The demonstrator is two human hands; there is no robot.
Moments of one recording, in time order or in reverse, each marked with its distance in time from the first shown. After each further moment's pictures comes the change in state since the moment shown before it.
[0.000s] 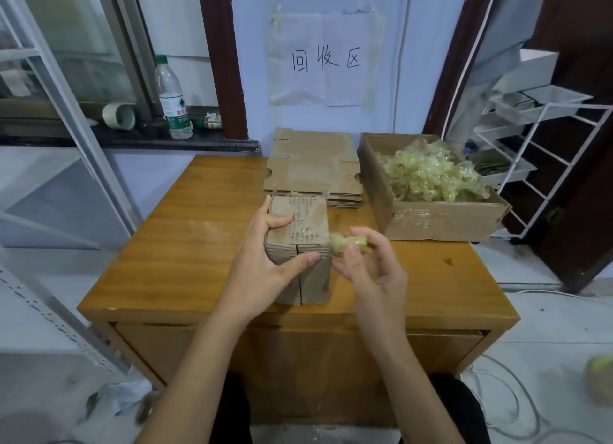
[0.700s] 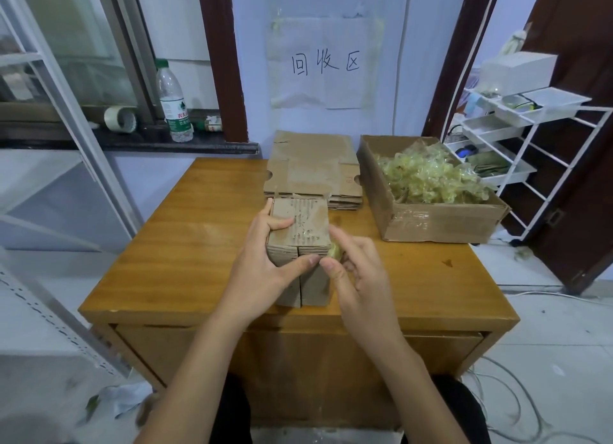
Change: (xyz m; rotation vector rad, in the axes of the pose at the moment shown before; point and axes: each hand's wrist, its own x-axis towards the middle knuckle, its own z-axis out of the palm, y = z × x) left_hand 0.000 -0.002 0.001 -0.016 -0.013 -0.009; right_hand 0.004 0.012 -0.004 -0.471 -0.211 -0.176
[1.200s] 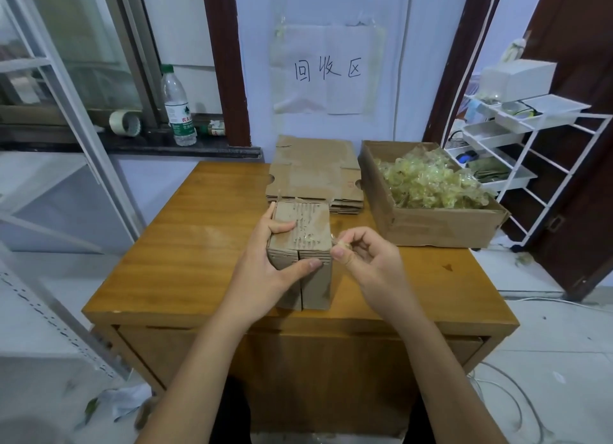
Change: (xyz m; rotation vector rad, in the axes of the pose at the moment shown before) left_hand -0.001 0.005 -0.002 -0.026 -0.028 -0.003; right_hand 0.032 -0.001 -0.026 0.331 -0.162 0.121
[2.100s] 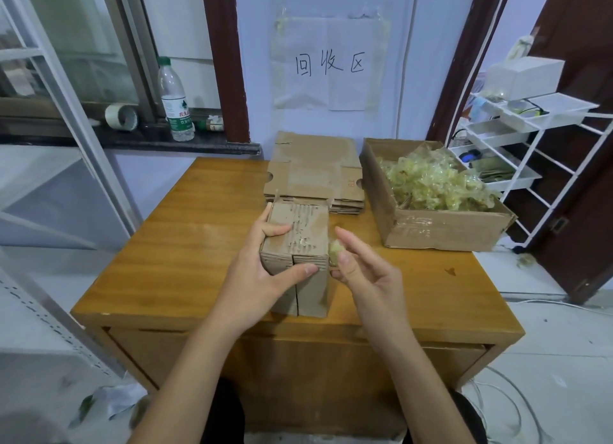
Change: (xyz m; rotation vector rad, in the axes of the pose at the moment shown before) left_hand 0.000 -0.005 0.000 -0.047 0.000 0.007; right_hand -0.016 0.008 0.017 0.157 0.148 0.060
